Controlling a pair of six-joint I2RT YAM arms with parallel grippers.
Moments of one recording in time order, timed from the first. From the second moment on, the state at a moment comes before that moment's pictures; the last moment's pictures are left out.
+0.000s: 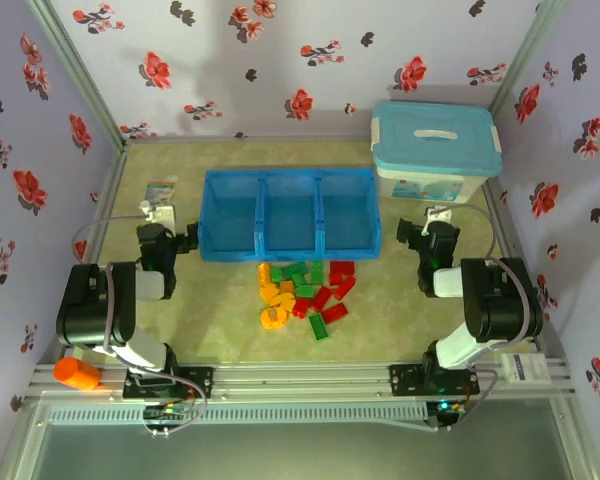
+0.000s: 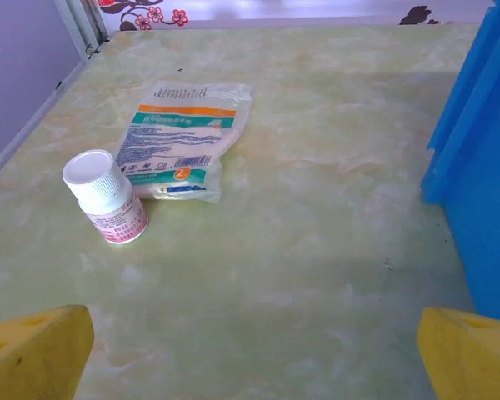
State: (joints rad) left arm 0.01 1.56 0.39 0.78 -0.09 0.03; right arm 0.02 1.57 0.38 0.77 0.16 0.09
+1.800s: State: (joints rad) left arm -0.22 1.23 0.99 -0.30 -0.36 -0.26; right arm 0.17 1.17 0.78 -0.15 0.06 0.42
